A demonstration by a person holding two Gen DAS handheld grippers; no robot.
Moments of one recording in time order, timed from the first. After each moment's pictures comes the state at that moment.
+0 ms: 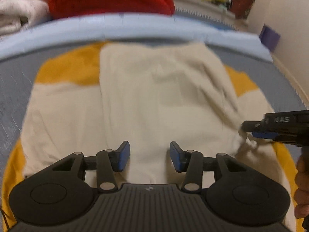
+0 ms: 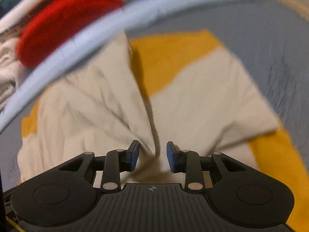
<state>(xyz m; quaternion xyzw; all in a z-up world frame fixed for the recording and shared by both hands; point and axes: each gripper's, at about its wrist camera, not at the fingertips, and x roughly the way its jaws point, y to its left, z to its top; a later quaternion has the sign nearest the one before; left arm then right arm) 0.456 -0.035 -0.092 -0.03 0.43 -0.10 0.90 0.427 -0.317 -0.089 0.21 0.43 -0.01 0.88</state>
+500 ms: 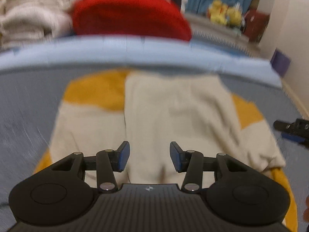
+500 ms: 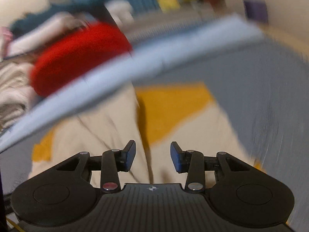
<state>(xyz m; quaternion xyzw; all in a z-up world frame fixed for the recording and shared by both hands) 0.445 -0.018 -0.036 -0.05 0.37 -0.05 0.93 0.399 -0.324 -0.027 0.18 0.30 -0.02 0.94</state>
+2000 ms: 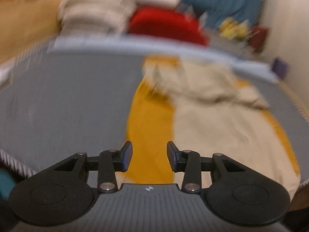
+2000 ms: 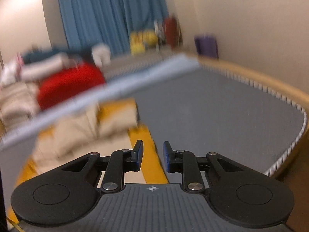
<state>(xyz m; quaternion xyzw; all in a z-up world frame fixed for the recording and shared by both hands) 0.071 0.120 -0.023 -0.08 0.38 0.02 0.92 0.029 -0.421 -0.032 0.17 0.26 -0.09 0.95</state>
